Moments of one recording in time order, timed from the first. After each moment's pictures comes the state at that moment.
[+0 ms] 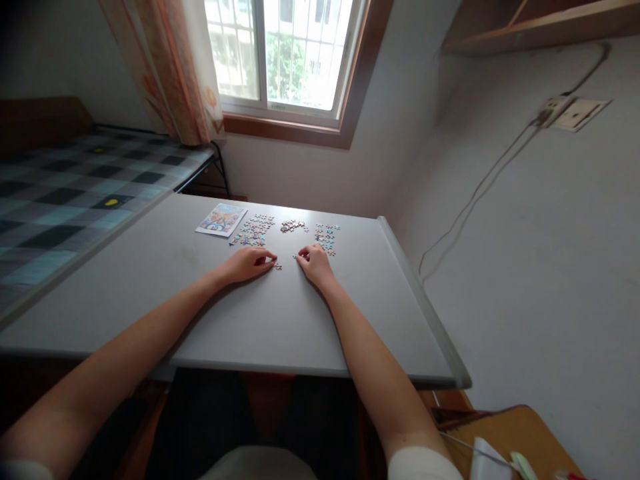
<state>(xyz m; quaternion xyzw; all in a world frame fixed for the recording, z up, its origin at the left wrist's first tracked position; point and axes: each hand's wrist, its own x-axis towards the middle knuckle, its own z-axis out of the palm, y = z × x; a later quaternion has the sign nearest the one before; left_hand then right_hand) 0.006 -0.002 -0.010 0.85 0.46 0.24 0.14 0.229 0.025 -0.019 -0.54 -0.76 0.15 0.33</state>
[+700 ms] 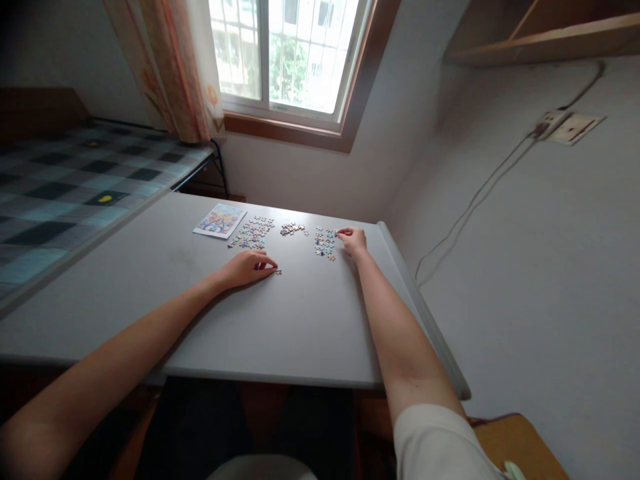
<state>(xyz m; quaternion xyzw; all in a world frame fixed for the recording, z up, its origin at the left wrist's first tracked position) 0.007 -0.001 -0.011 0.84 0.44 0.26 0.16 0.321 0.133 -0.014 -0.65 -0.60 0.23 0.40</state>
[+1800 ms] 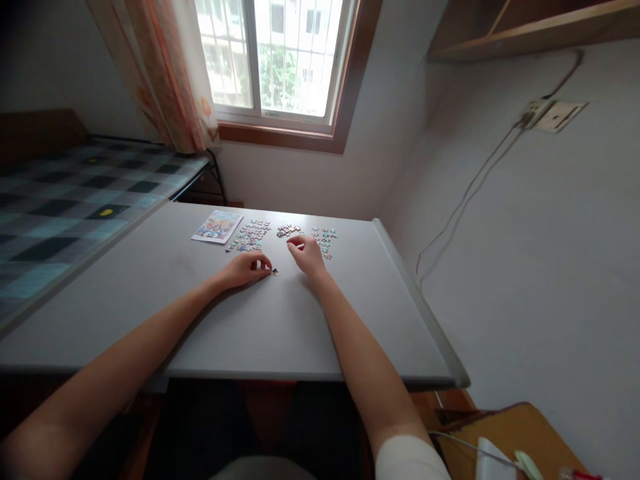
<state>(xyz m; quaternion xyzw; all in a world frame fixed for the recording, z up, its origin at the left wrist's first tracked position) 0.005 0.002 -0.013 0.81 0.46 0.28 0.22 0.210 0.034 0.011 -0.49 -0.70 0.29 0.43</state>
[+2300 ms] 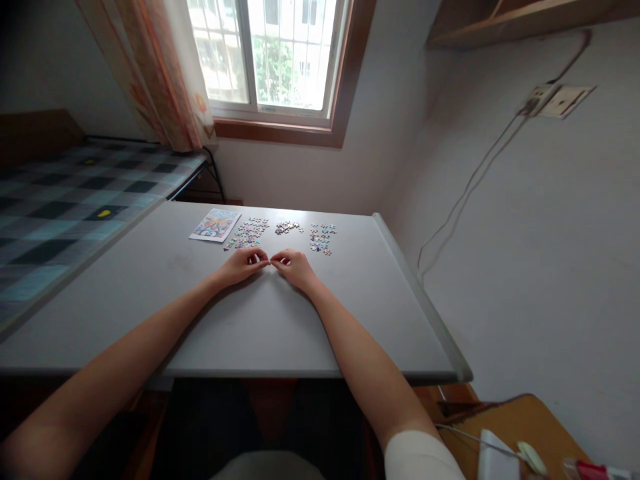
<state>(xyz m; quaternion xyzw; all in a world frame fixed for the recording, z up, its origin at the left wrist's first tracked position) 0.007 0.005 -0.015 0.78 0.46 0.33 0.26 0.196 0.012 -0.015 -0.41 -0.77 0.31 0.38</state>
